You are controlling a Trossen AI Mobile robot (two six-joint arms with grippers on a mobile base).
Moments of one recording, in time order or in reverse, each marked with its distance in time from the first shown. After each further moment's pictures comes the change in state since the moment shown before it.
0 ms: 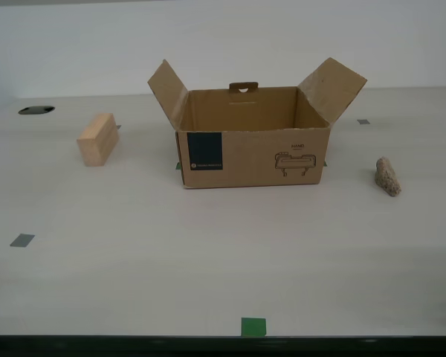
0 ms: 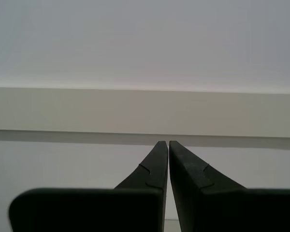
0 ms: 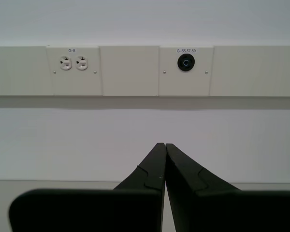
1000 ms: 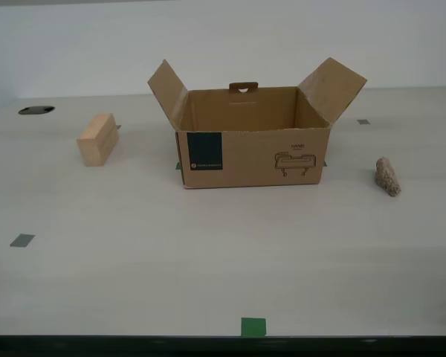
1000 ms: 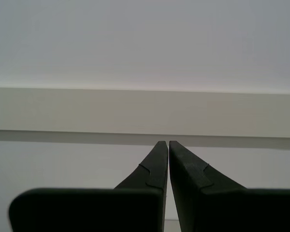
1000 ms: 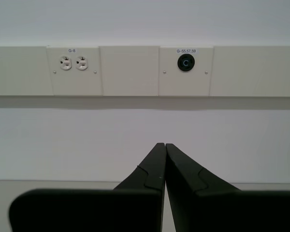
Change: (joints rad) arm 0 0.000 0.000 0.000 0.000 0.000 -0.001; arm 1 0.000 0.000 0.000 0.000 0.000 0.000
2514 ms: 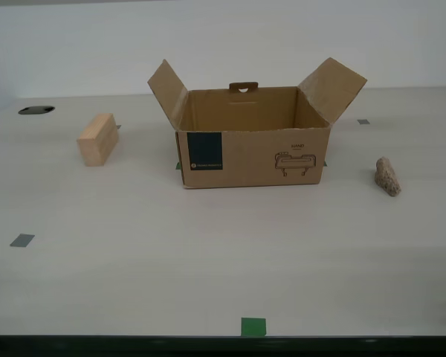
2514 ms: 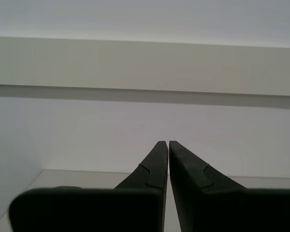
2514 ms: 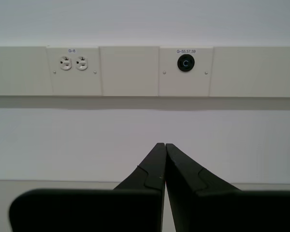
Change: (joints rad) arm 0 0.001 -0.001 0.000 0.000 0.000 -0.002; arm 1 0.000 0.000 0.000 -0.185 0.007 -0.015
